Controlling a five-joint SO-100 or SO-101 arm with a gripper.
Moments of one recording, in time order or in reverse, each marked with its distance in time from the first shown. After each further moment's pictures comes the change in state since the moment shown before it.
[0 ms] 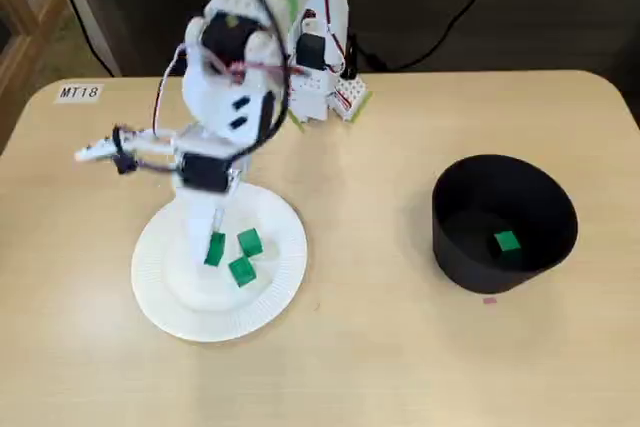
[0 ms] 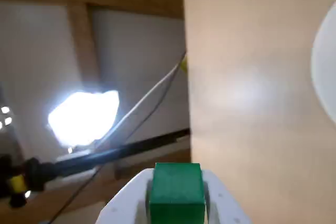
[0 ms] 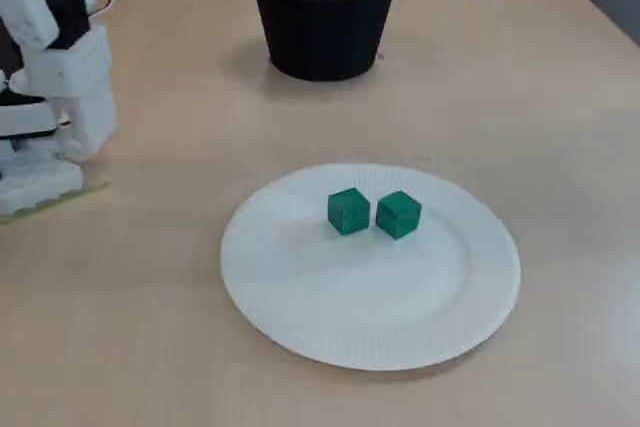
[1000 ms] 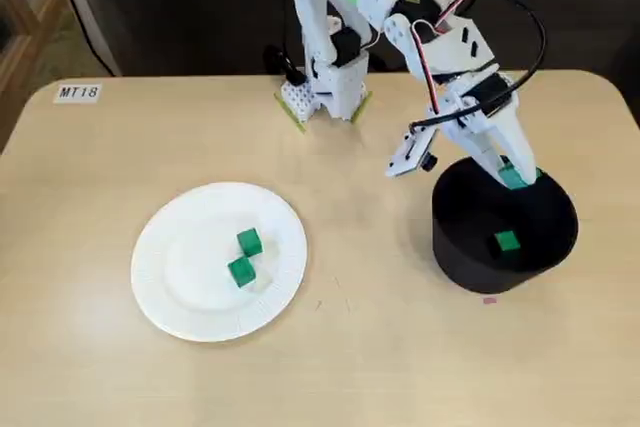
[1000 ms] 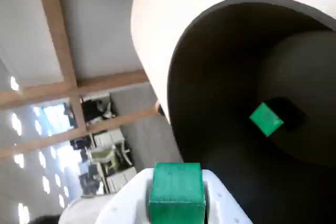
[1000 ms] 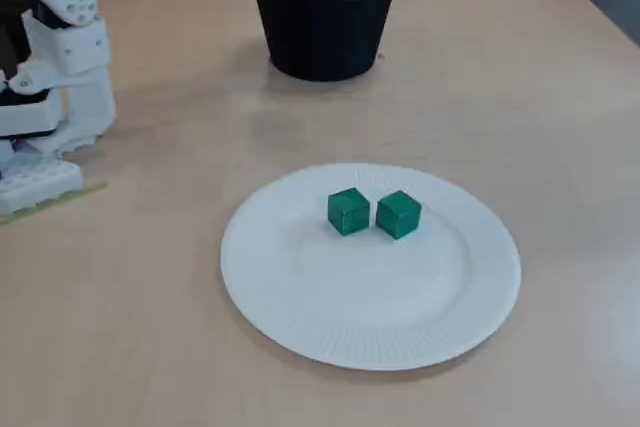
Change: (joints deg) arm -49.1 9.9 41.8 -28.1 5.7
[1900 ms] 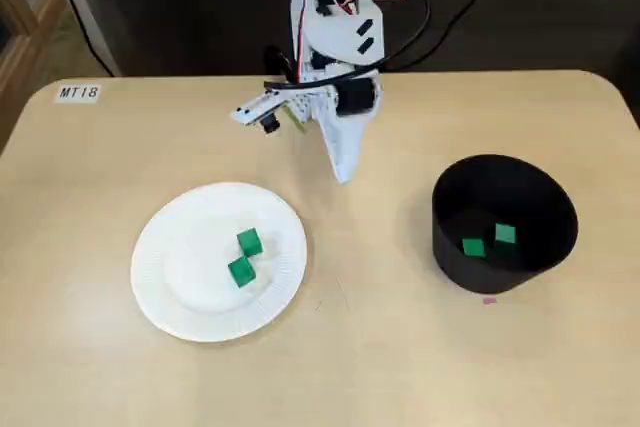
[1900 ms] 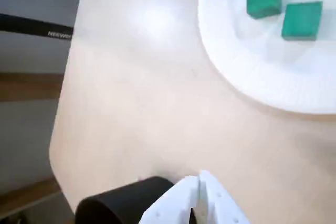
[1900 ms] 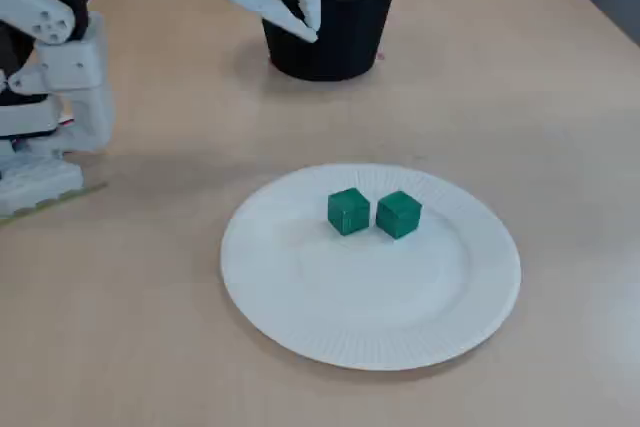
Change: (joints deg) arm 38.3 20.5 0.0 37.6 -25.7
